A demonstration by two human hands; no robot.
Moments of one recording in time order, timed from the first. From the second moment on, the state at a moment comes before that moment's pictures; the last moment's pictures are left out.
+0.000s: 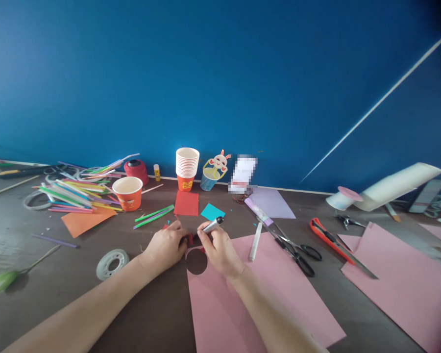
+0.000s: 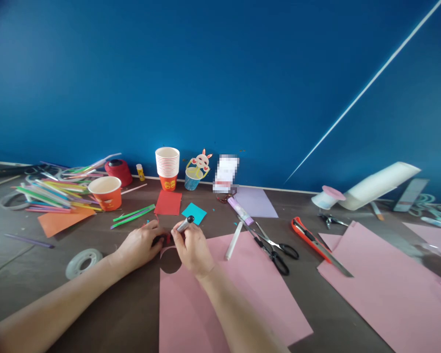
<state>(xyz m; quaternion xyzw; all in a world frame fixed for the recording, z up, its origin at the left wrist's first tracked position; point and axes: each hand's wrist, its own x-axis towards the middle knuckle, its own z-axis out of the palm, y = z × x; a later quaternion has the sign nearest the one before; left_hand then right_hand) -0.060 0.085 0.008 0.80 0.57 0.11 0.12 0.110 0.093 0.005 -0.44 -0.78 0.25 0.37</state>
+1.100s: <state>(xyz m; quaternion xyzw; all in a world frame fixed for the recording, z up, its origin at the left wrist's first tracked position) -0.064 0.087 -0.001 0.79 0.57 0.20 0.14 0.121 0.093 0.014 -0.45 -0.67 0.30 0.50</state>
